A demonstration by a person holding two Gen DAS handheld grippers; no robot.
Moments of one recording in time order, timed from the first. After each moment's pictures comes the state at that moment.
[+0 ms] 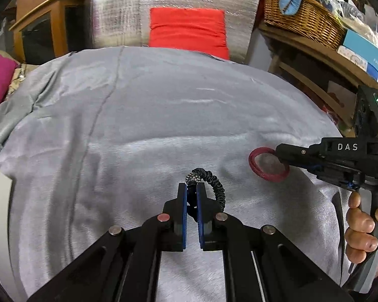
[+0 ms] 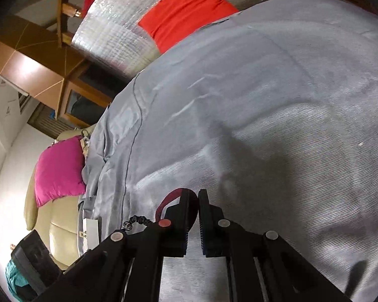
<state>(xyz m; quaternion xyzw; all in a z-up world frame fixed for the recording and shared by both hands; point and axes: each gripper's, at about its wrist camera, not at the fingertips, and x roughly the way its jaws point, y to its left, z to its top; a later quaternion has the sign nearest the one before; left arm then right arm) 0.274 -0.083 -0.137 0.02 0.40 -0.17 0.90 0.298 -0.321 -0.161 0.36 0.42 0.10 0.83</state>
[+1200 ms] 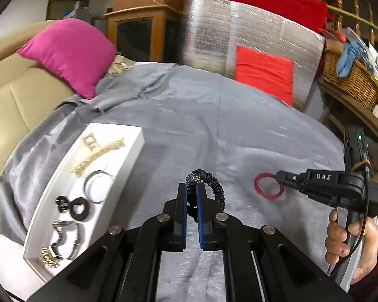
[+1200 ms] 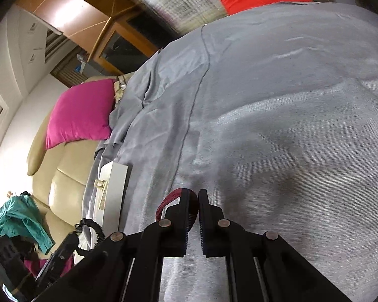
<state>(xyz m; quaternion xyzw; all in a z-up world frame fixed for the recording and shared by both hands) 0.165 0.100 -0.097 -0.07 0.33 0.00 0.94 0.277 -0.154 -0.149 0.27 0.44 0.20 0.83</state>
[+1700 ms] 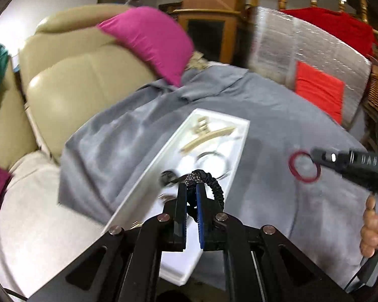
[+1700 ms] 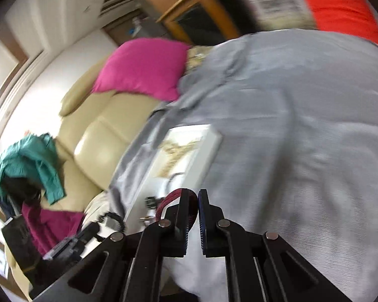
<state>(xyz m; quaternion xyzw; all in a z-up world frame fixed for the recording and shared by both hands) 0.087 0.230 -0.109 -0.10 0.34 0.14 0.92 0.236 0.007 -0.093 0.15 0.41 0.35 0.83</state>
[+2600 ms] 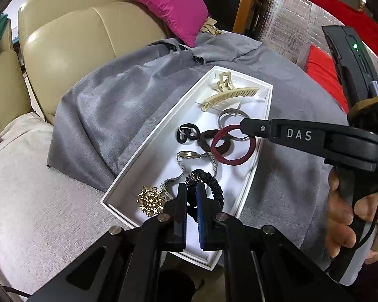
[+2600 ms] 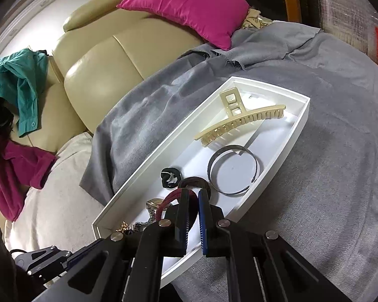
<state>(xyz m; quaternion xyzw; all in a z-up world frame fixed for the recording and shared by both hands) 0.086 0.258 -0.164 -0.14 0.41 0.13 0.89 0.228 0.168 -0.138 -0.04 0.45 0.37 0.81</state>
